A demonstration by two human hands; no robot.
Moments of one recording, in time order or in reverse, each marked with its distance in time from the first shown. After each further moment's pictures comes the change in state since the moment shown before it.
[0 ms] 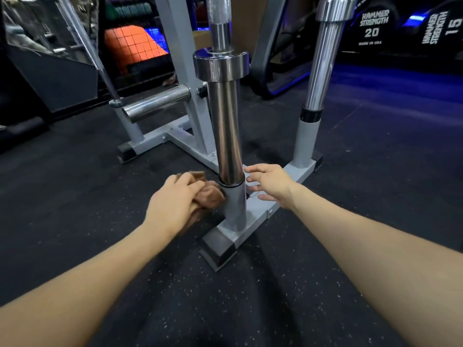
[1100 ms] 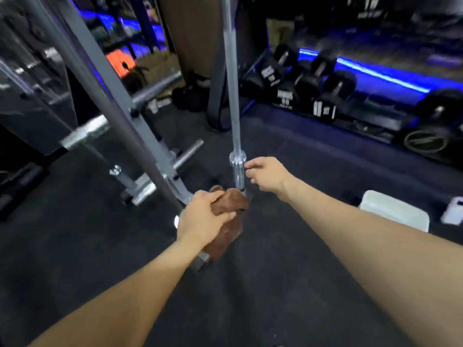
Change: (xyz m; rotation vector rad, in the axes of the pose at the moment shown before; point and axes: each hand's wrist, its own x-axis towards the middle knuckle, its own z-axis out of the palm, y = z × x) left_hand 0.123 0.229 -0.531 -0.523 -0.292 -0.240; right_hand -0.230 -0.464 -0.284 -0.141 0.090 0.054
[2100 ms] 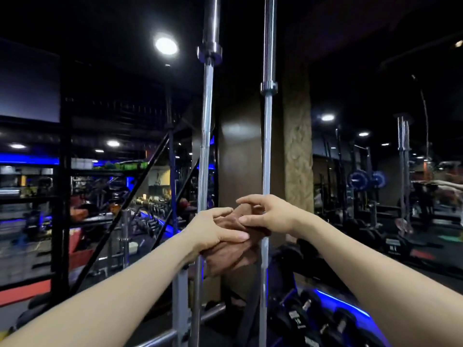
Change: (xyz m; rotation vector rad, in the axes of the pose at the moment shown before) left_hand -0.145 0.229 -0.452 -0.601 0.368 0.435; right_hand -0.301 -0.449 -0.160 -0.498 0.011 -1.032
